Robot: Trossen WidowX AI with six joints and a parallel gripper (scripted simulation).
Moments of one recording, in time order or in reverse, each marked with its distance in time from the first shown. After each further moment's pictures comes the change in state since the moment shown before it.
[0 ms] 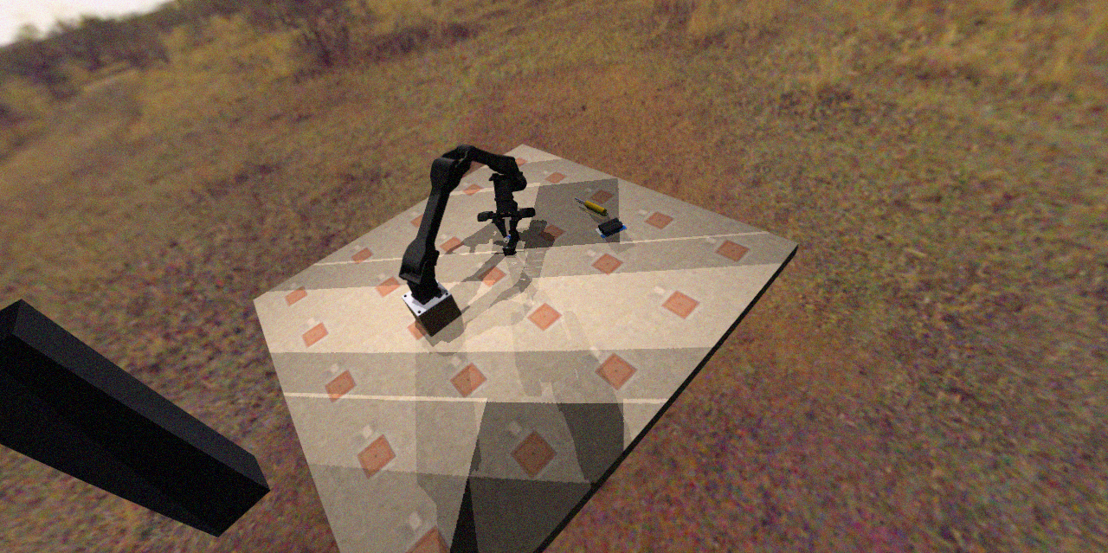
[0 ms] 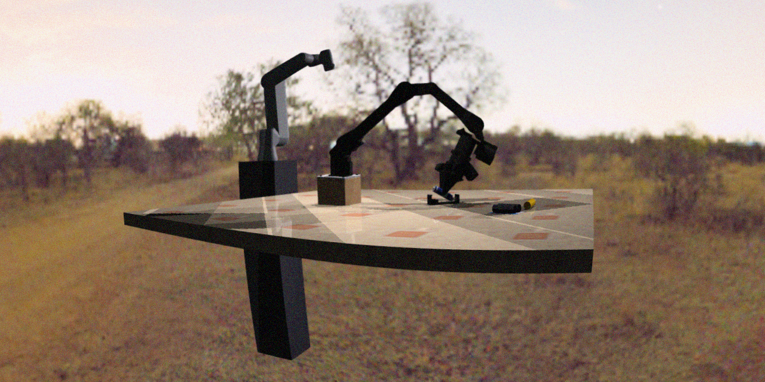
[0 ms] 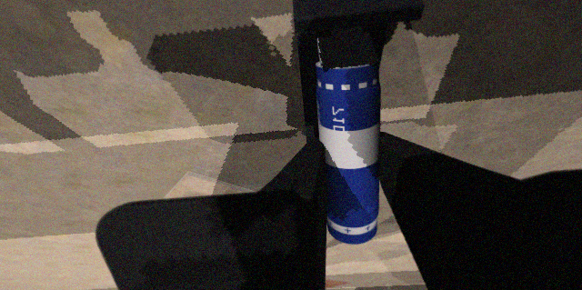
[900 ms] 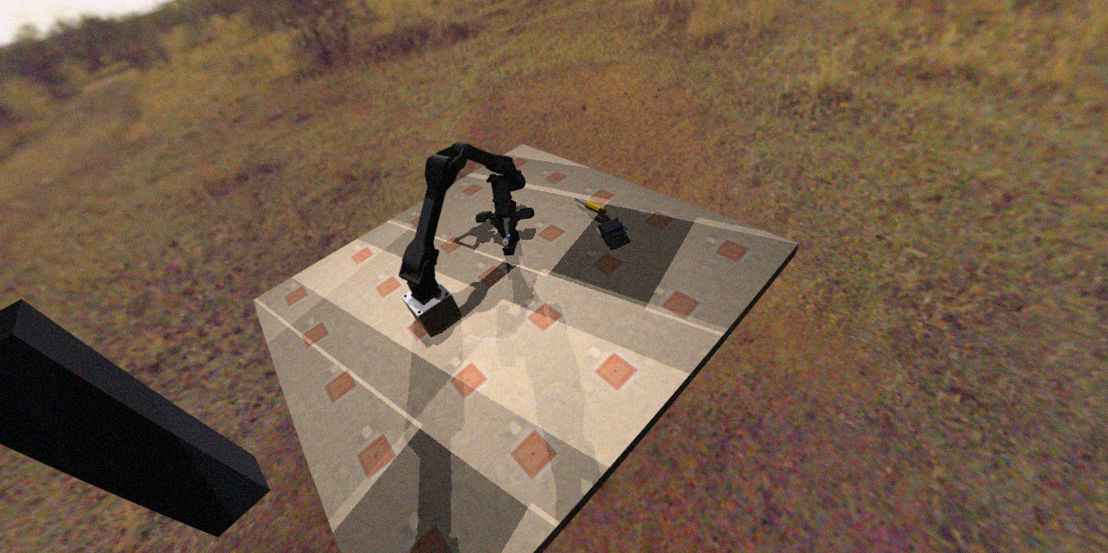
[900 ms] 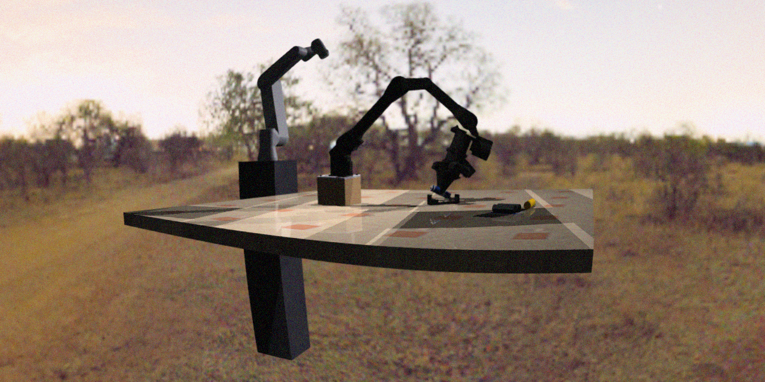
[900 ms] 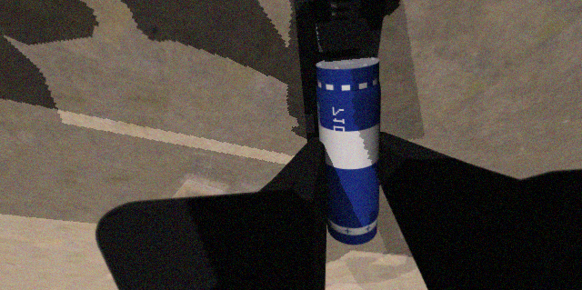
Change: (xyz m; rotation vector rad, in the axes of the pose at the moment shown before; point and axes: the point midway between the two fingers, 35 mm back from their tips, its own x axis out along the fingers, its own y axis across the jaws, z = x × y) arm 0.000 0.000 -0.010 0.003 -0.066 0.000
